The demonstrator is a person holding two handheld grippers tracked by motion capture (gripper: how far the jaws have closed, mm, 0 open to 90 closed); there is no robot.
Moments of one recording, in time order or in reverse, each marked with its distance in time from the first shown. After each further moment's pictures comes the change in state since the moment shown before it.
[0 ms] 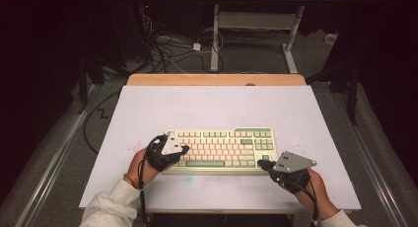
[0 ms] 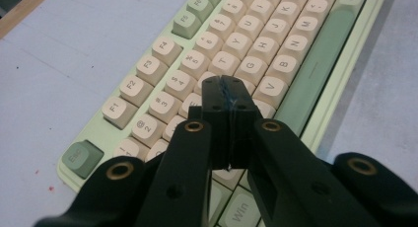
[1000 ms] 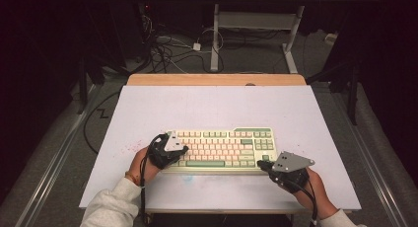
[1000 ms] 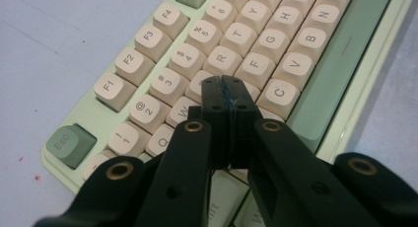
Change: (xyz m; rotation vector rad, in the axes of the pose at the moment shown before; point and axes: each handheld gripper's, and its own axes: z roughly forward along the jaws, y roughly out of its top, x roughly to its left) left arm 0.007 -0.007 0.017 0.060 -0.012 -0.019; right arm 0.000 -0.001 0.003 0.016 0.013 0.002
